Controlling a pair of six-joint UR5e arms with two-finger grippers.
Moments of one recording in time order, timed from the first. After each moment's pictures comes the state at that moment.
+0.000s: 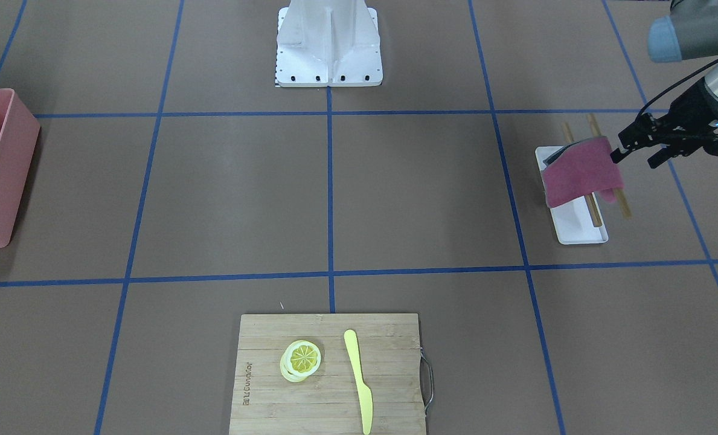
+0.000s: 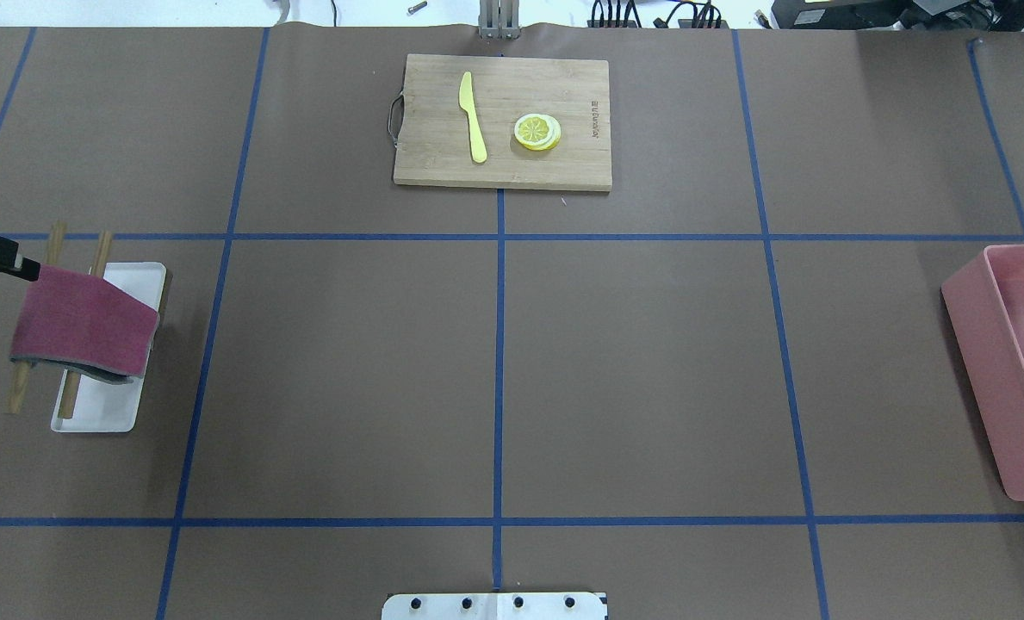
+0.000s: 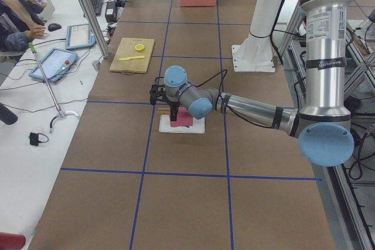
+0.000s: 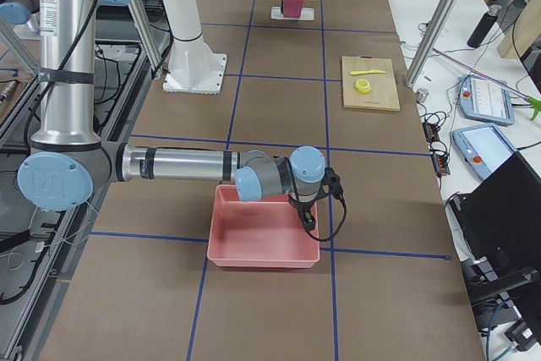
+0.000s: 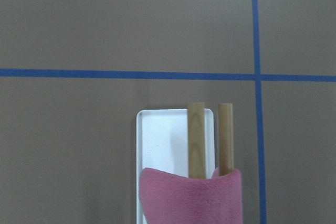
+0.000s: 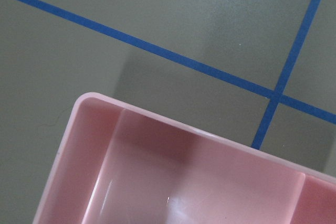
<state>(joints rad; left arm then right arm) -1.12 -1.49 -1.85 -2.09 -2.37 -0.79 1.40 -1.65 1.62 -1.31 2.41 -0.10</state>
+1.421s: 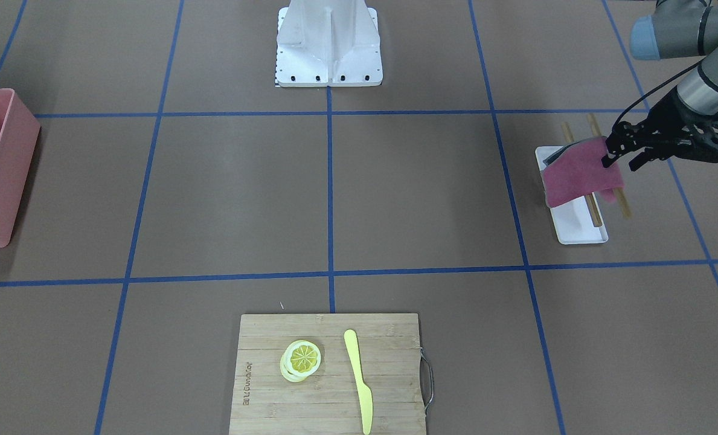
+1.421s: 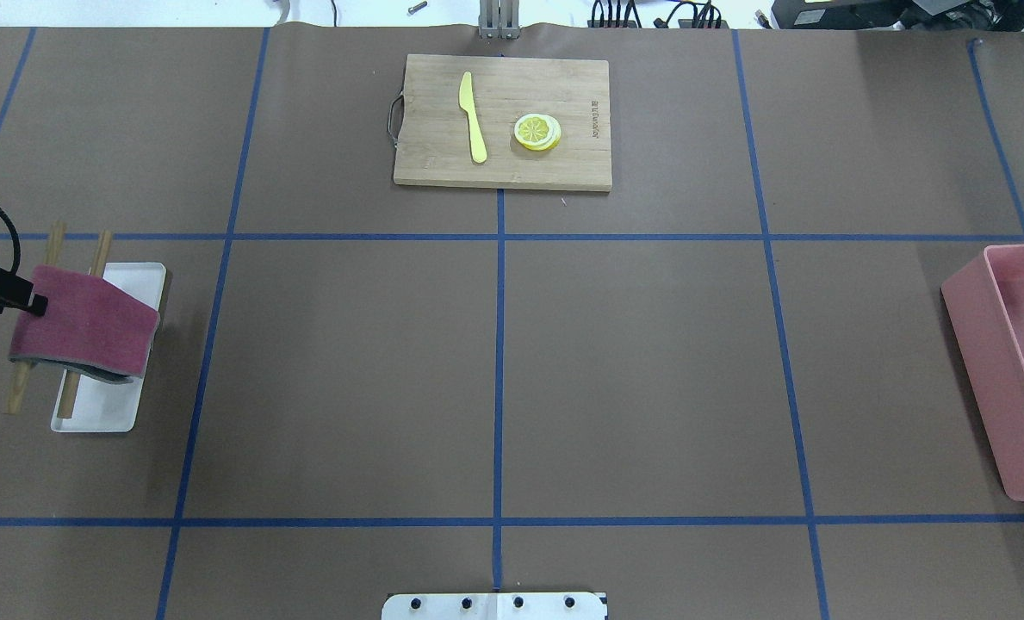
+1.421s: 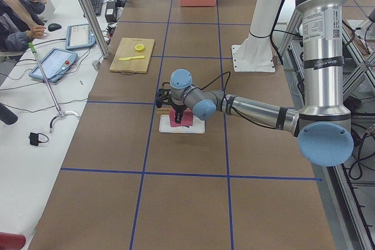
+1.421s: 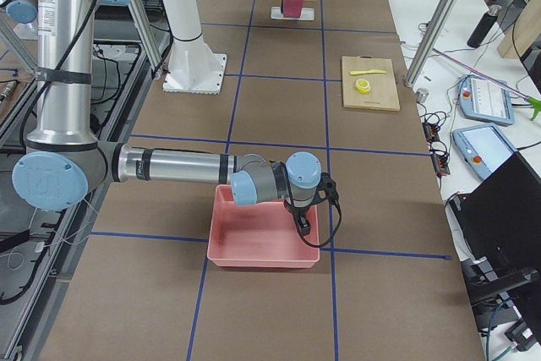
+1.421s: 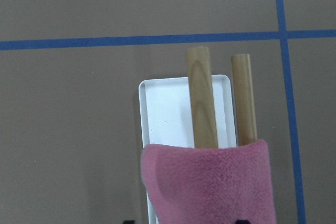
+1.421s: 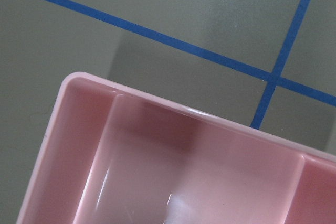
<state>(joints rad) -1.06 -1.46 -1.85 -2.08 -2.29 -0.74 1.40 -1.67 1.61 -1.30 2.41 -0.10</state>
